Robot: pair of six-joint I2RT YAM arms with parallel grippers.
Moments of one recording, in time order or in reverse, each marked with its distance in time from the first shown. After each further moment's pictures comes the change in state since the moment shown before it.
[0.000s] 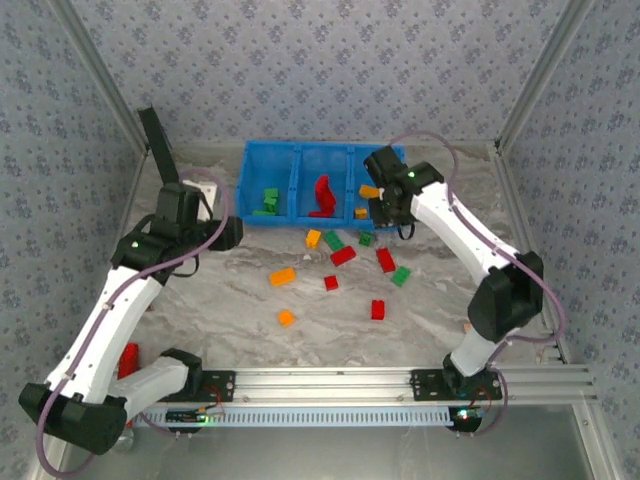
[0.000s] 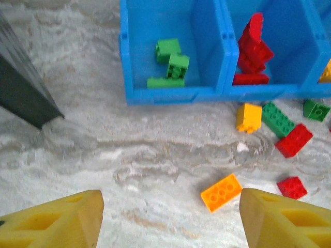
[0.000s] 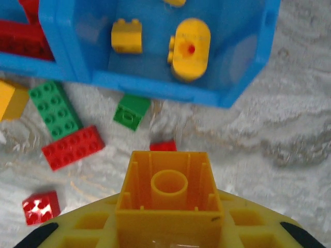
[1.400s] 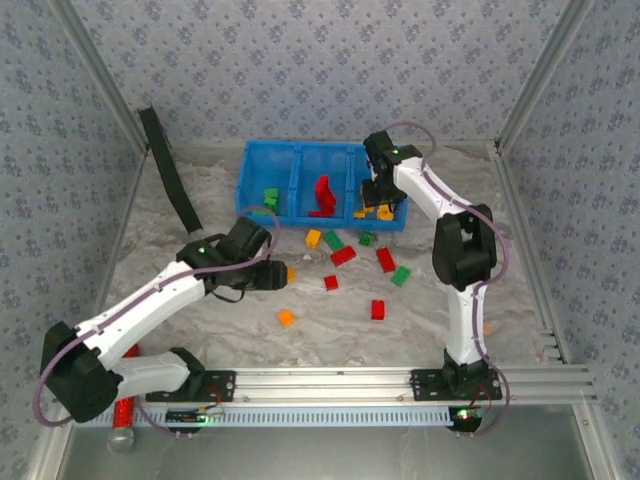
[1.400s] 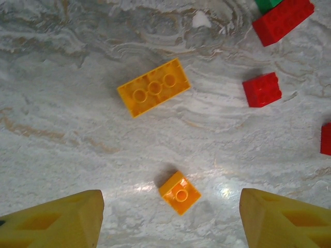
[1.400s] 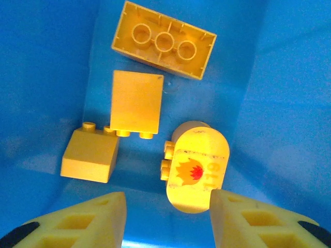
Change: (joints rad) left arm -0.359 0.185 -0.150 0.026 0.051 -0.389; right arm -0.135 0.373 0.224 0.141 -0.097 -0.130
